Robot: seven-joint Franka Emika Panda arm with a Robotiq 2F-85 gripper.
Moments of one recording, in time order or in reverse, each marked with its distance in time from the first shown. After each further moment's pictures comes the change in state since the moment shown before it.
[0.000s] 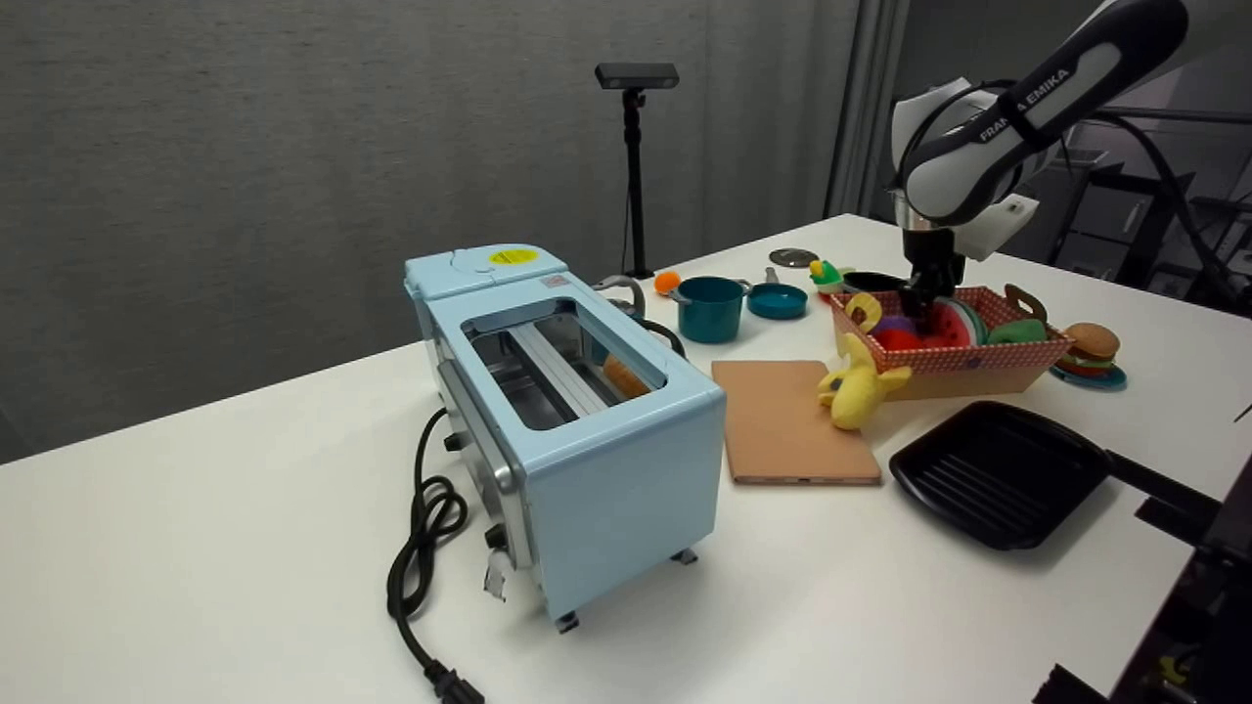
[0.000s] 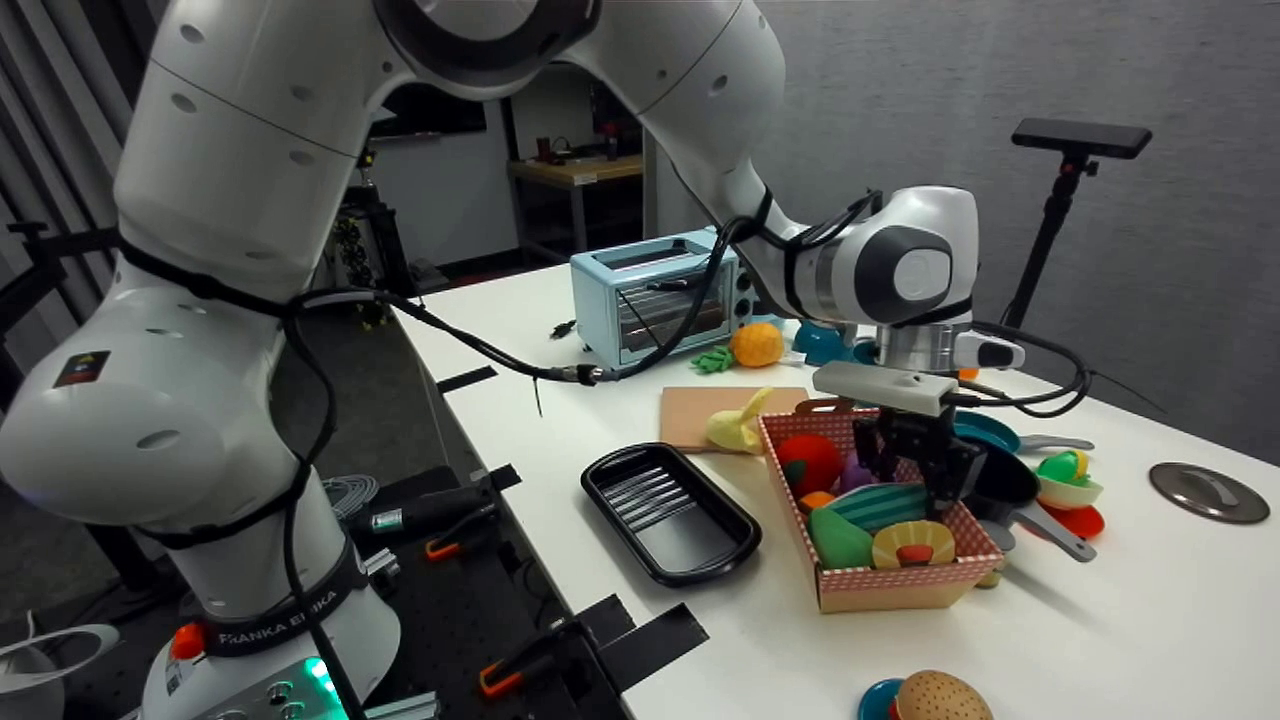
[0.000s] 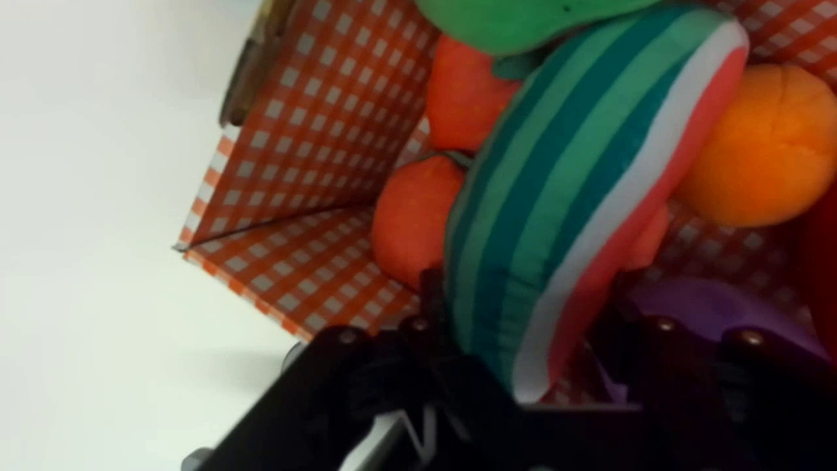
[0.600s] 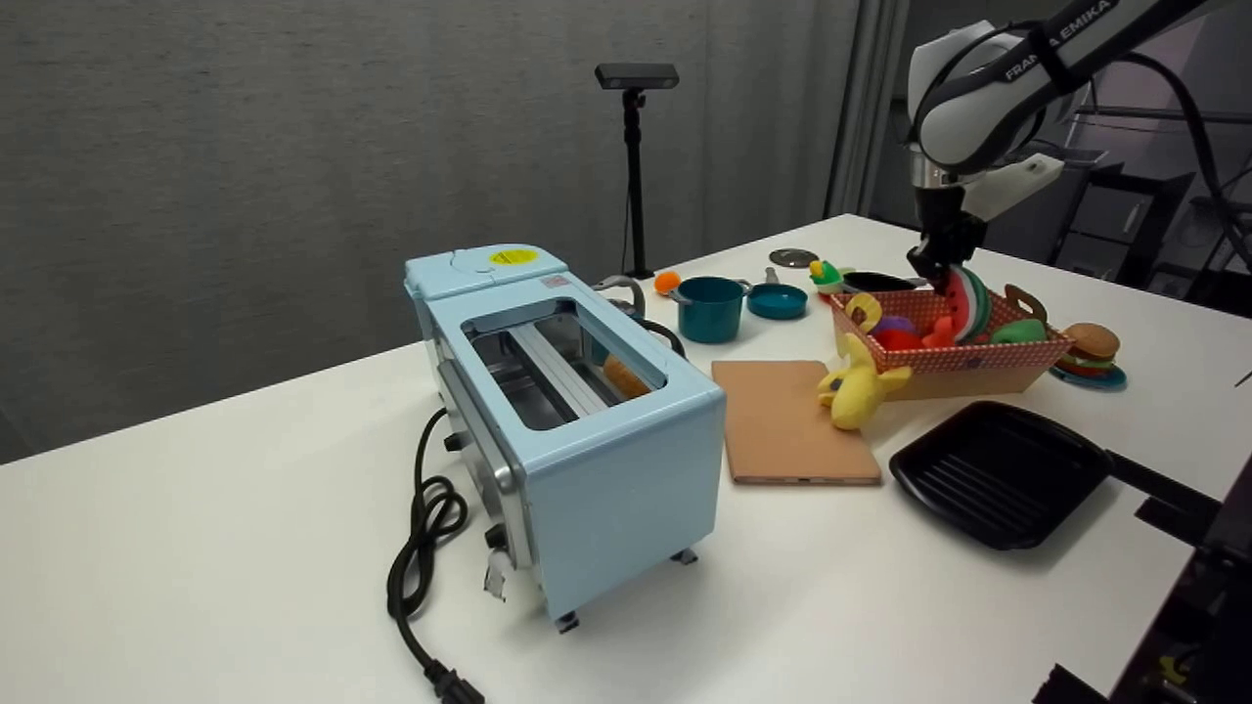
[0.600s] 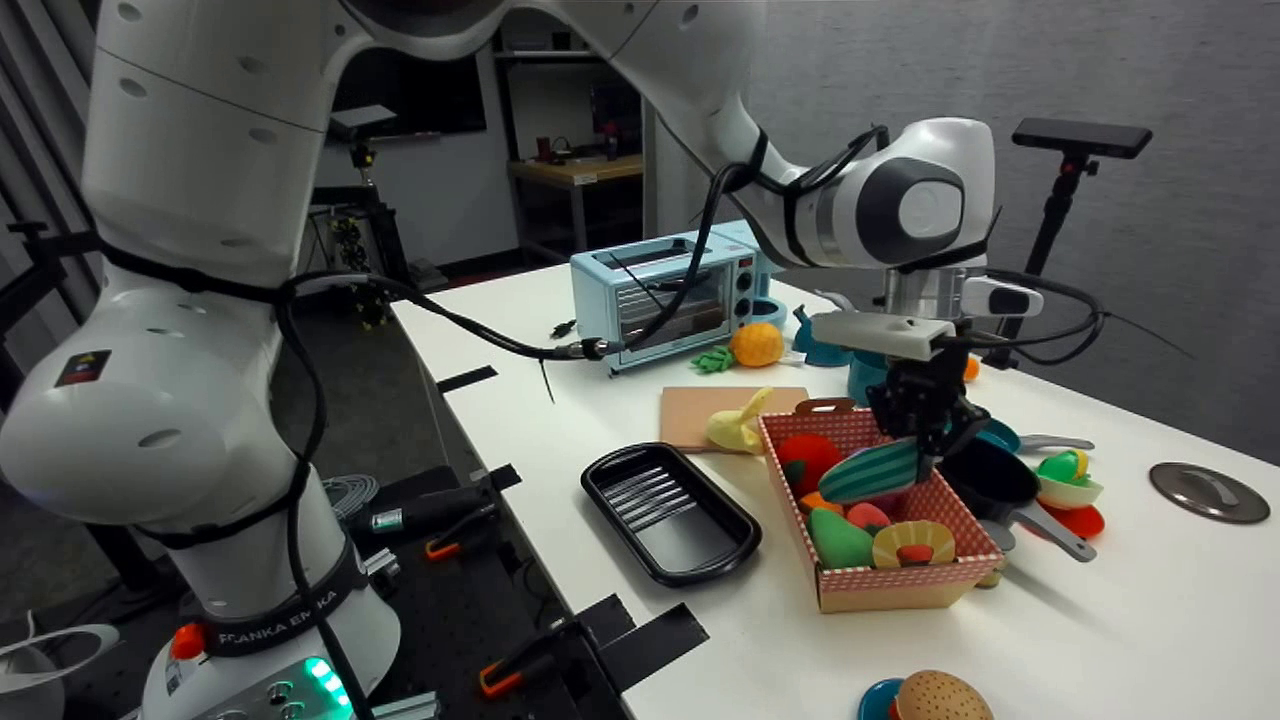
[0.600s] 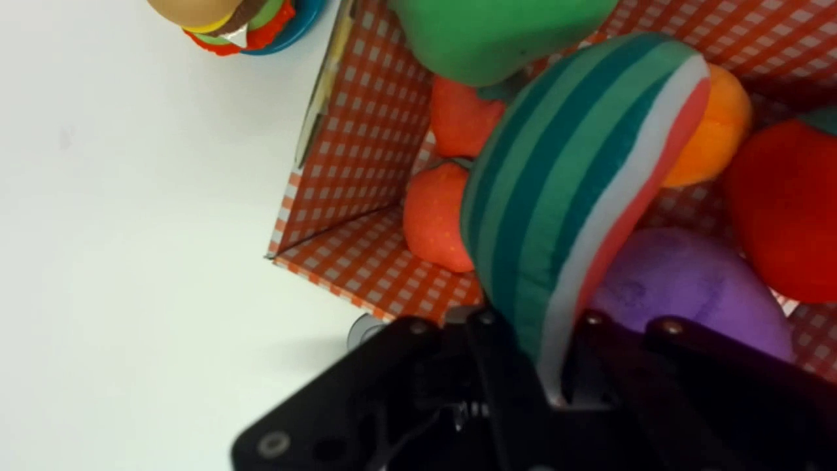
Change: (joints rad) arm 0.005 -0.117 -0.006 -0.023 0.027 -0.075 0.098
